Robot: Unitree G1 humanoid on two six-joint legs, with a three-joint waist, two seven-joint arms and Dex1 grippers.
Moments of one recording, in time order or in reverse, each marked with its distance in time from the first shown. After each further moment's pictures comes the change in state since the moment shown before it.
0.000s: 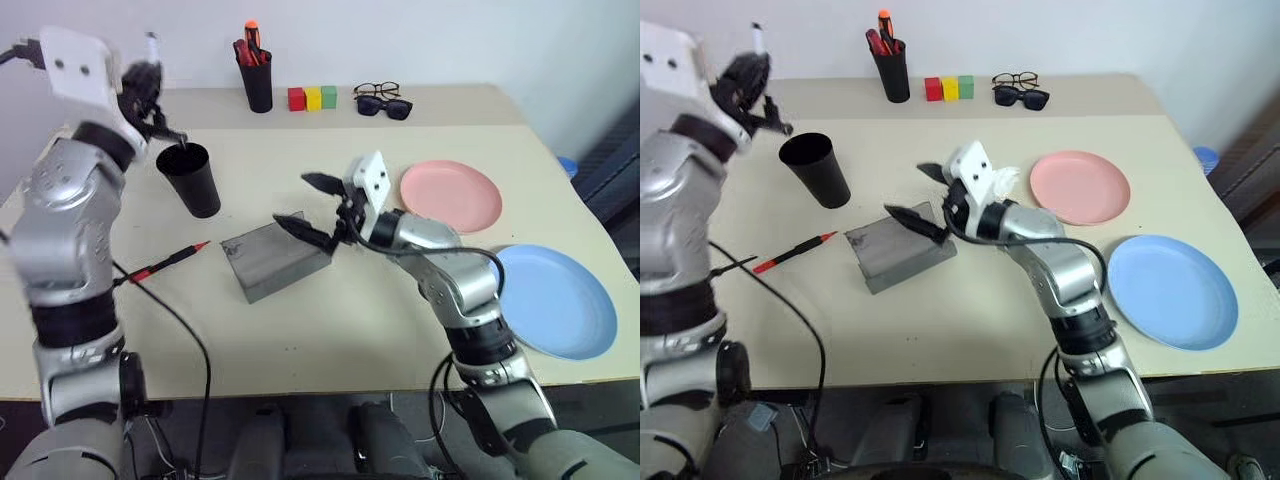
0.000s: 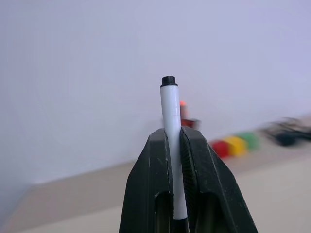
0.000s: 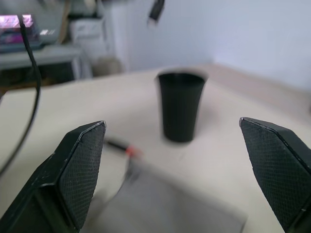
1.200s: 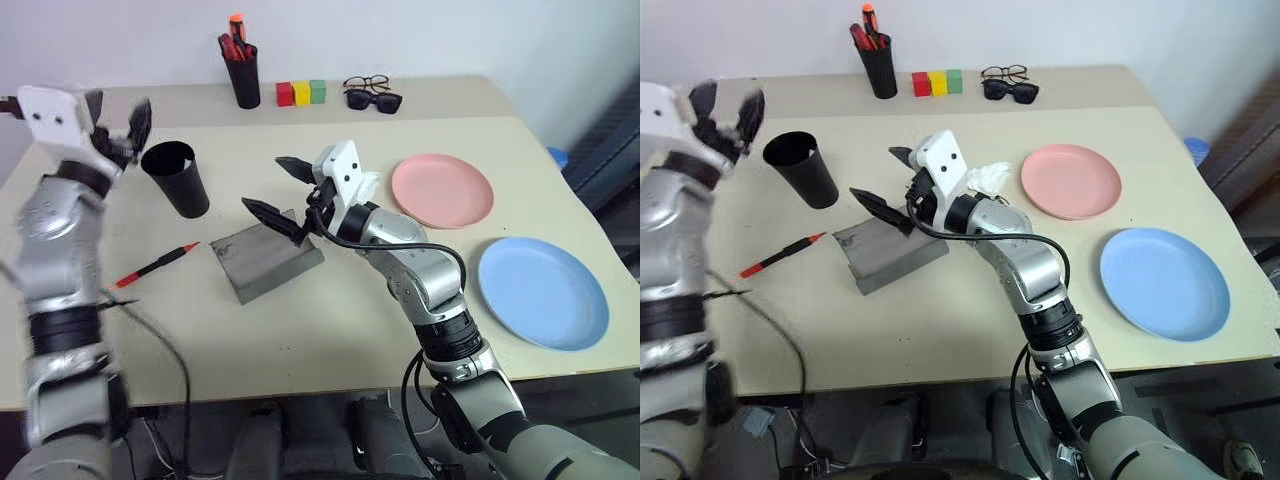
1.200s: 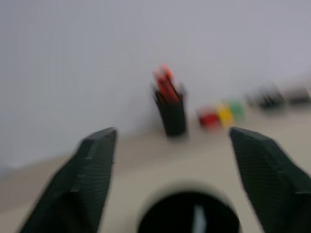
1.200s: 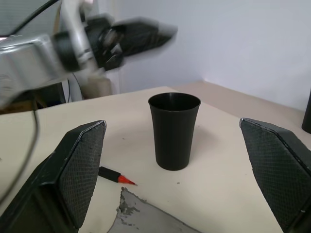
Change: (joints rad) left arm 0.387 0.337 0.044 -0.088 -0.220 0.061 -0.384; right arm 0.033 0.067 0.038 -0.021 -0.033 -0.017 -0.042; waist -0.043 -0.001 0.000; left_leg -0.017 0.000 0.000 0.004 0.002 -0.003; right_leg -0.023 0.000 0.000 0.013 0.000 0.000
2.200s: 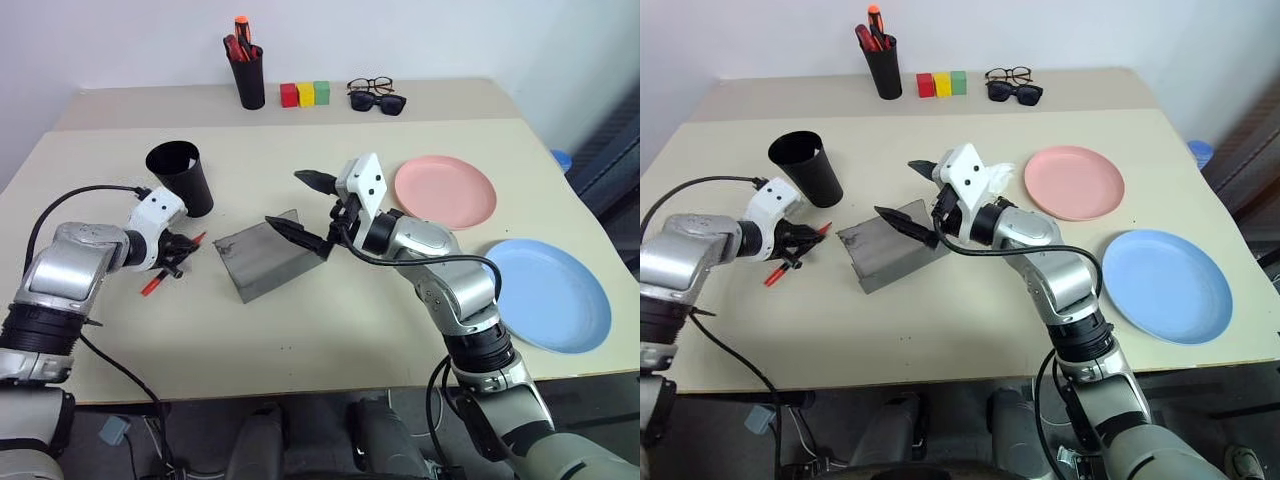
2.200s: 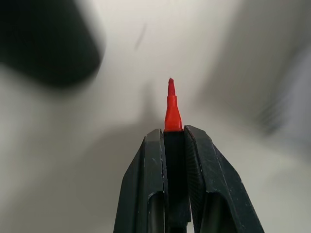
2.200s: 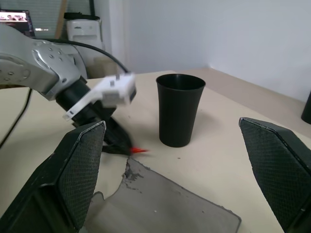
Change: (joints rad) left arm -0.126 -0.016 -0.278 0.095 0.069 0.260 -0.311; right arm 0.061 -0.113 -0.005 -0.107 0.018 0.053 0.050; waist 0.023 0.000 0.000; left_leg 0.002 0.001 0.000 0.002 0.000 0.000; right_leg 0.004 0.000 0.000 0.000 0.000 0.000
